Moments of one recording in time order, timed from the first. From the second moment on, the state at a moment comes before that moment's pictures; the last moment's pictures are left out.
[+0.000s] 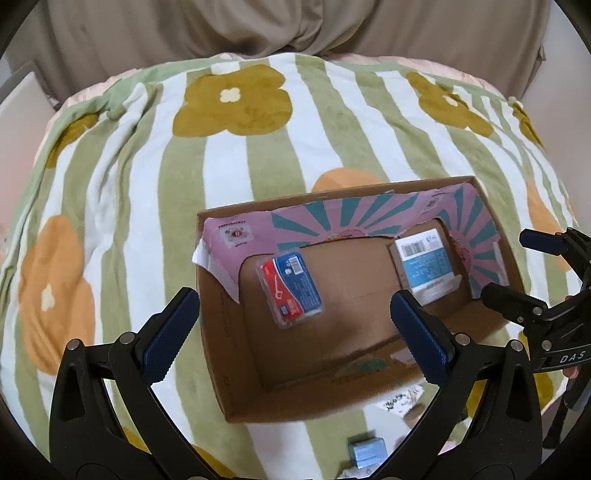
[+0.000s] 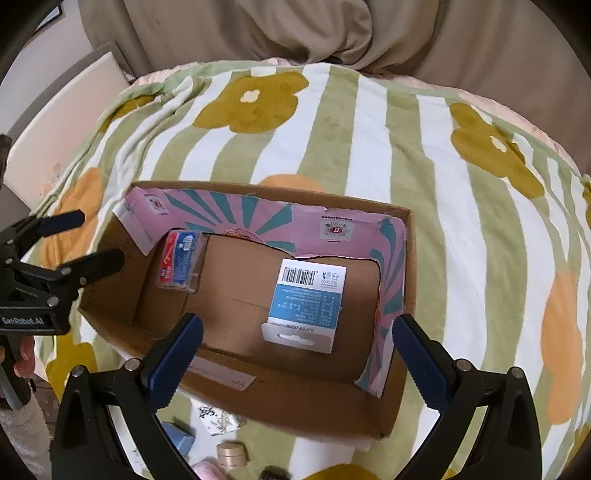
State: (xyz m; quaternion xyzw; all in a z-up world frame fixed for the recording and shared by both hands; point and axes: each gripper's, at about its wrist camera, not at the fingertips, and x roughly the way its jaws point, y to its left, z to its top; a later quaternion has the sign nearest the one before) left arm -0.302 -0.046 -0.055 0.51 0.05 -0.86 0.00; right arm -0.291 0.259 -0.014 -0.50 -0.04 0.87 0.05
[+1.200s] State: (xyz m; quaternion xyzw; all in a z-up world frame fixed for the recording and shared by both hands) left arm -0.020 -0.002 0.044 0.25 0.05 -0.96 0.08; right arm -0.045 0.171 0.070 -0.23 -0.09 0.96 0.10
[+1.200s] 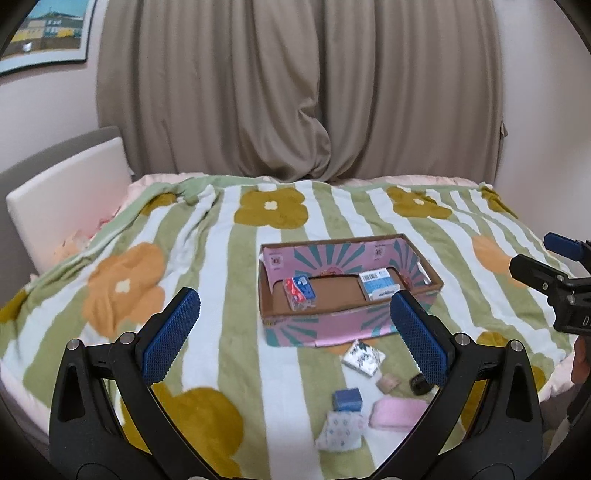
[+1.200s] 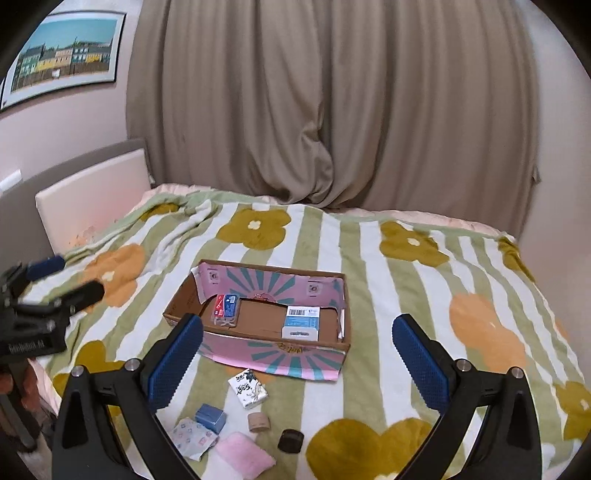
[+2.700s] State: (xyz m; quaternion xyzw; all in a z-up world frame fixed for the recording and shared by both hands) left arm -0.069 0.053 -0.204 0.53 0.07 -0.85 -0.02; right arm -0.022 0.195 0.030 -0.29 -0.08 0.95 0.11
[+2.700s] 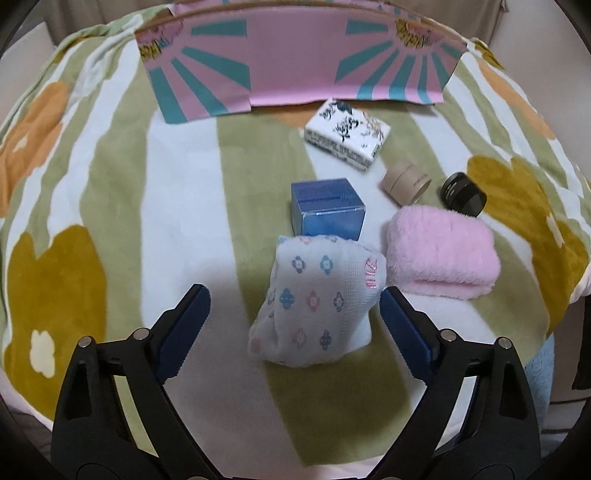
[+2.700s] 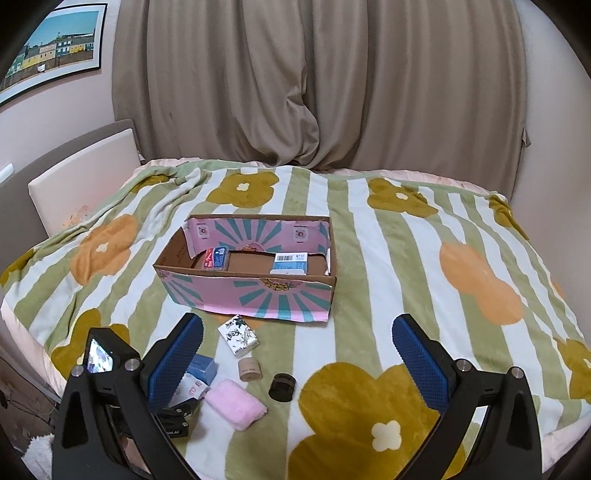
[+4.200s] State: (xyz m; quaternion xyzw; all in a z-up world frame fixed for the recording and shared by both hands) left arm -0.032 0.022 -0.049 0.35 0.08 -0.93 0.02; right arm -0.014 0.195 0.038 -0.28 -0.07 0.95 0.10
